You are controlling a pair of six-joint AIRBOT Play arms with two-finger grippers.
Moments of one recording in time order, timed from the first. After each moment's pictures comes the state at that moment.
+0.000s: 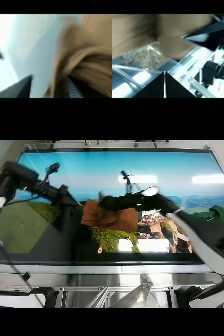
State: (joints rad) left arm 0.10 -1.56 1.38 -2.41 1.56 1.90; right arm 0.48 -1.80 1.39 -0.24 0.80 0.94
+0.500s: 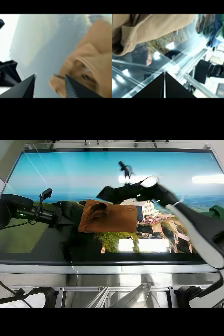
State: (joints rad) left arm 0.20 -1.45 1.00 -2.49 1.48 2.05; right arm 0.38 -1.78 1.54 -0.41 0.94 1.12
